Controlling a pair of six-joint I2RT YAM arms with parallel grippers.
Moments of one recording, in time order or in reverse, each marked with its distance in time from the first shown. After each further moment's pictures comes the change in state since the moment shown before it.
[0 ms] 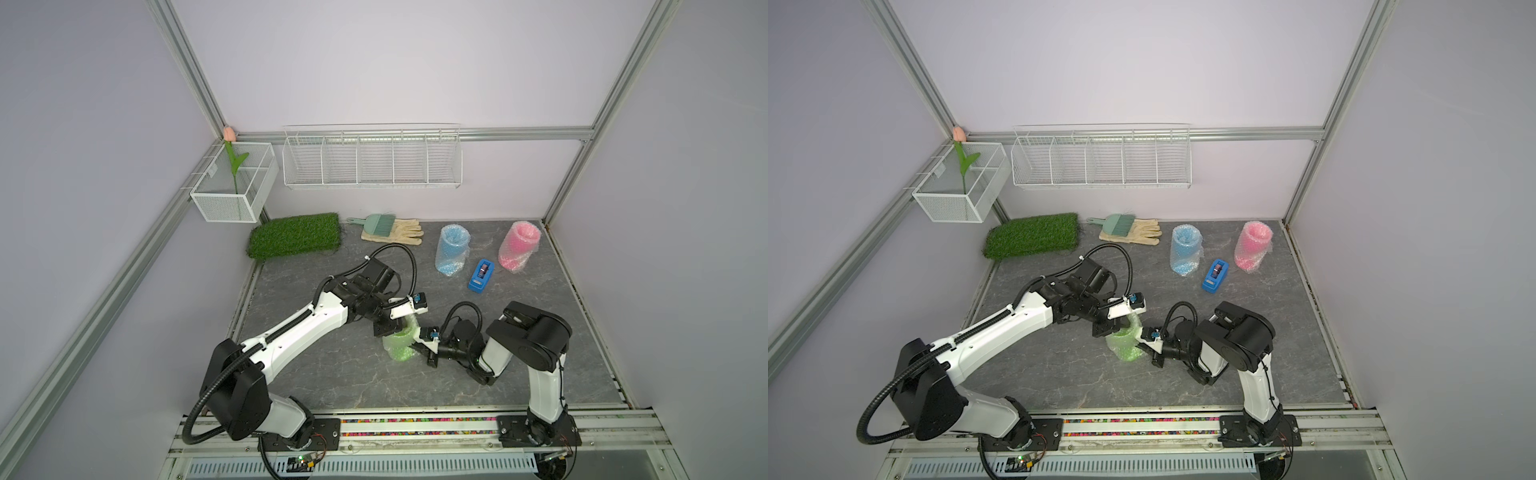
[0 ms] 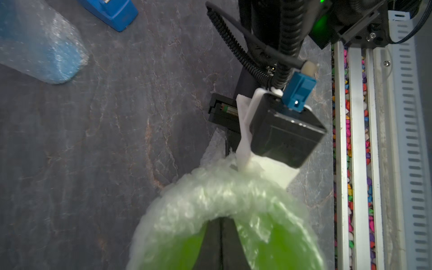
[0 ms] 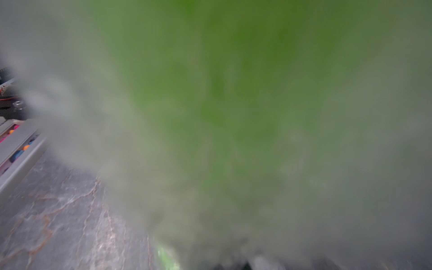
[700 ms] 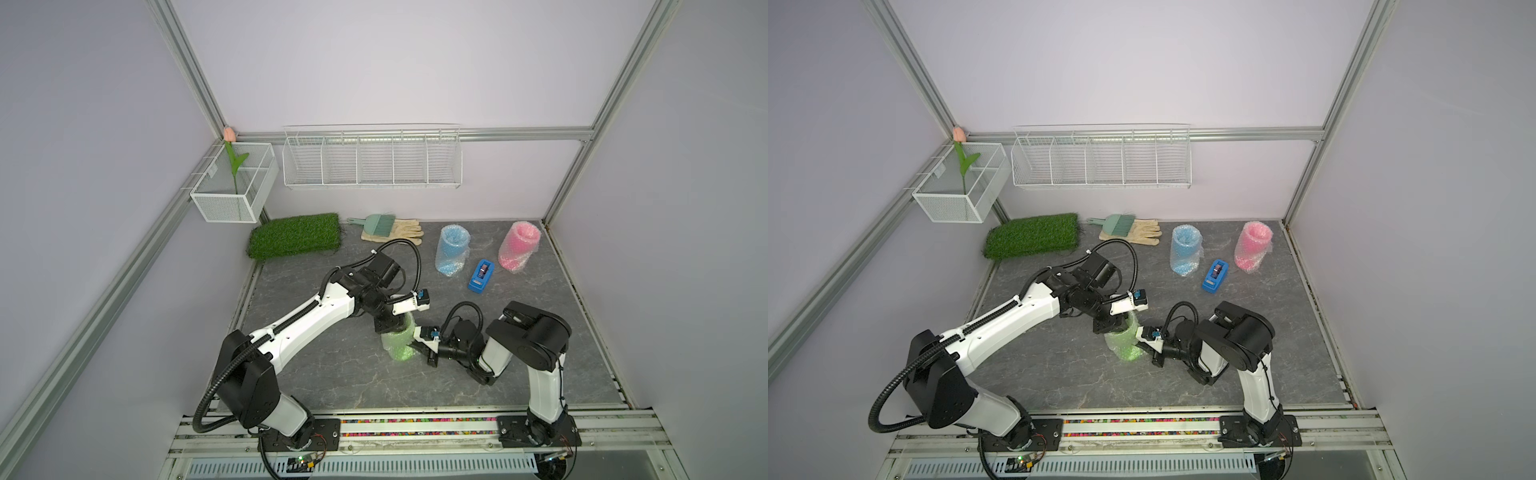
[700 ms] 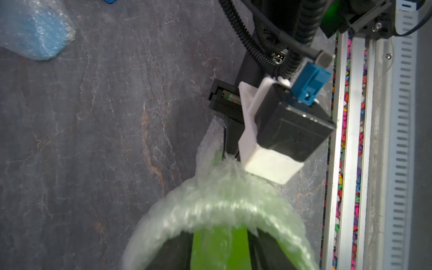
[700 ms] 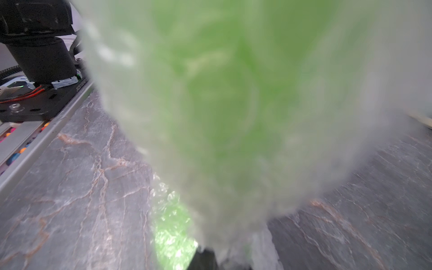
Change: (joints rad) left arm -0.006 0.027 0.138 -0.146 -0.101 -0.052; right arm -0.005 0.002 0.000 0.011 0.004 0.009
